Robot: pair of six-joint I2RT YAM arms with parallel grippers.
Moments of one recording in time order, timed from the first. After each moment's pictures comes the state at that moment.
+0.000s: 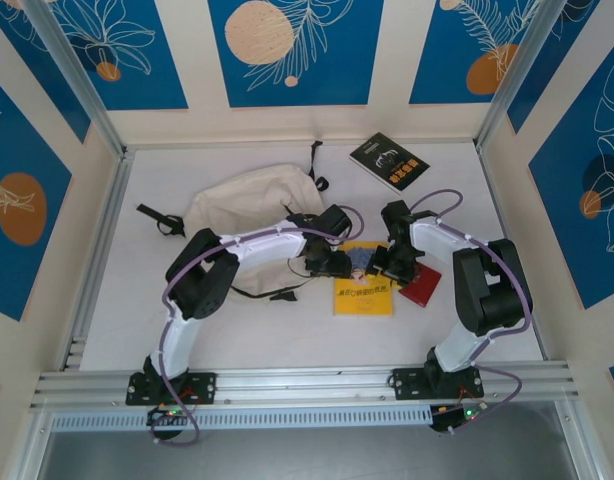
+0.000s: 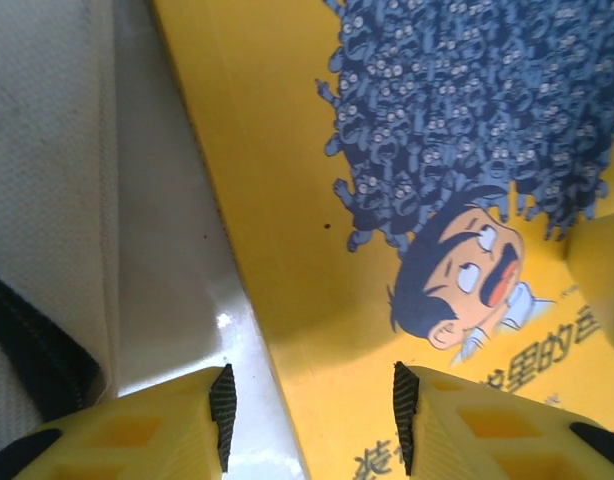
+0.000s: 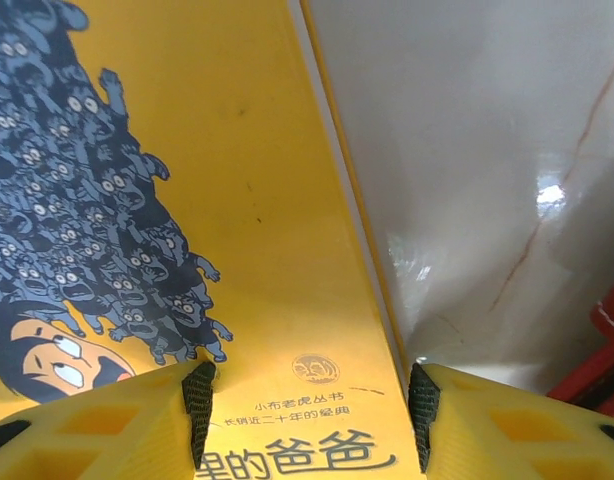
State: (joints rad) left arm -0.88 2.12 1.58 -0.70 0.24 -0.65; right arm 0.26 1.65 0.97 -0.86 -0.19 0.61
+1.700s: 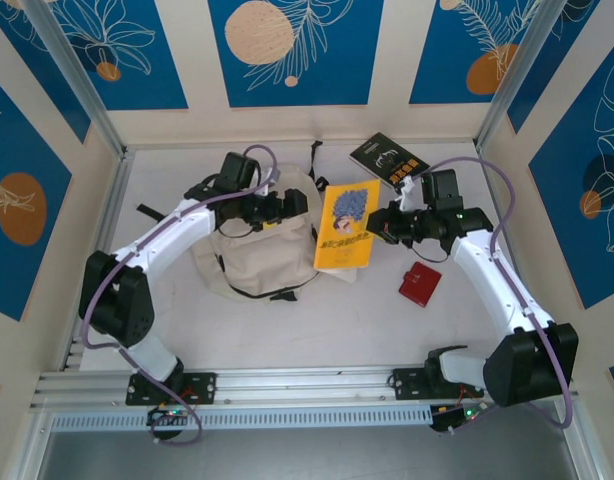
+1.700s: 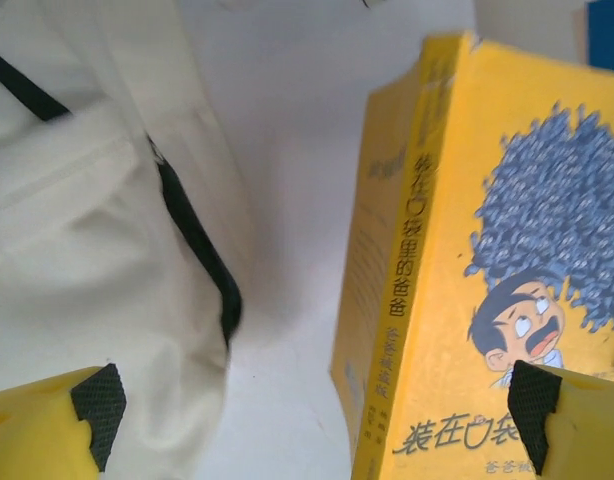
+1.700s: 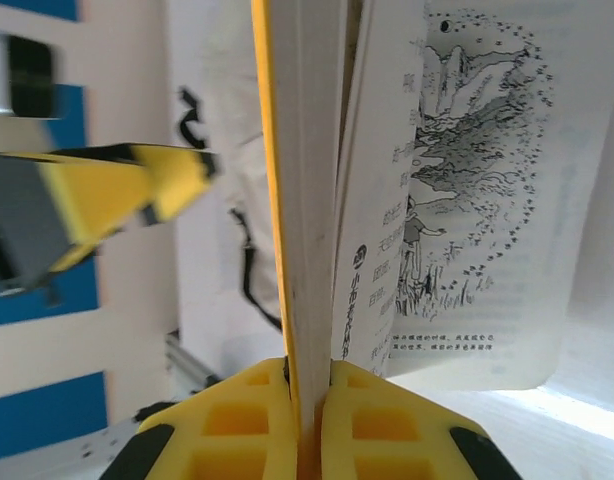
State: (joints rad) left arm -0.47 1.64 1.32 -0.50 0.60 -0.66; right arm 0.18 1.24 1.10 -0.72 -0.76 0.61
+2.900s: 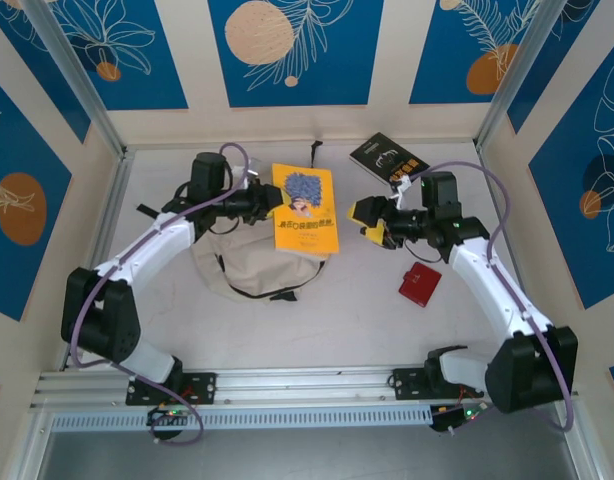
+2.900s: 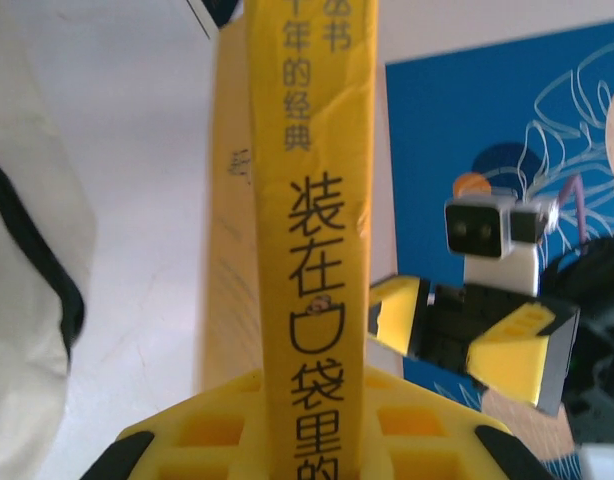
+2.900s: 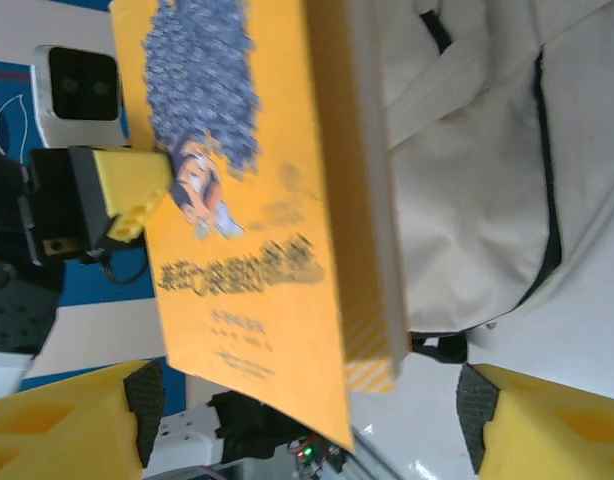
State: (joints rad) left arm -0.35 1.52 1.17 -0.16 0.84 -0.94; right arm 0.19 1.18 0.97 -0.49 -0.83 0.80
